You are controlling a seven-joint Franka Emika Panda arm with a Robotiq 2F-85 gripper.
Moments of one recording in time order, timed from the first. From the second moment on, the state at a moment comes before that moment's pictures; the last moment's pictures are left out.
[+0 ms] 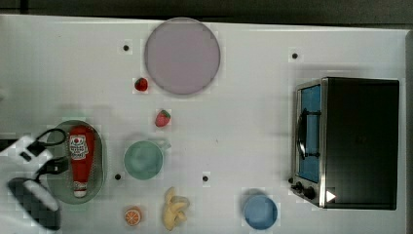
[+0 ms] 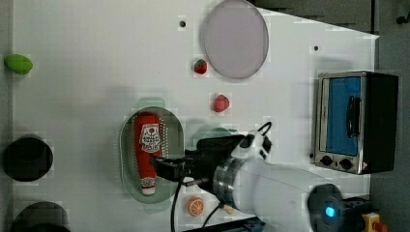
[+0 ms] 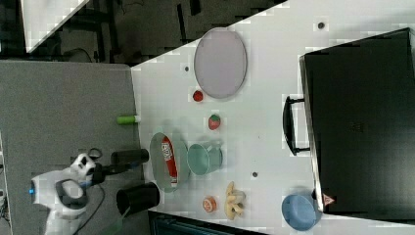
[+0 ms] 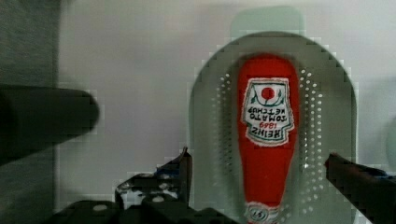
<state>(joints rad) 0.00 0.18 0.80 -2.19 -0.07 0.90 0.01</state>
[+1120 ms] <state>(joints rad) 0.03 0.65 0.68 -2.15 -0.60 1.07 0.34</state>
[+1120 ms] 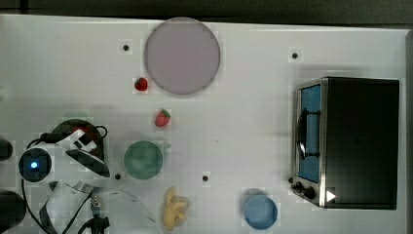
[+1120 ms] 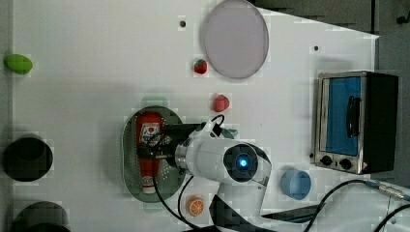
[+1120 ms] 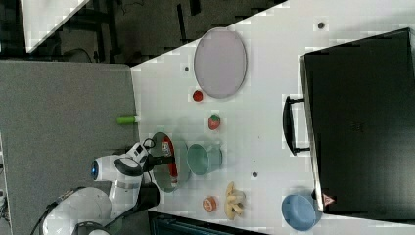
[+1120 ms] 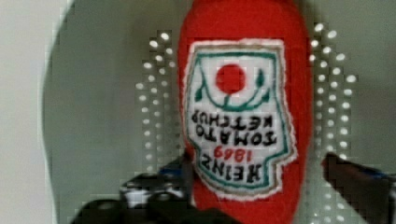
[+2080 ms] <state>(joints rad) -0.08 0.42 0.87 -2.14 -0.25 0.86 0.37</state>
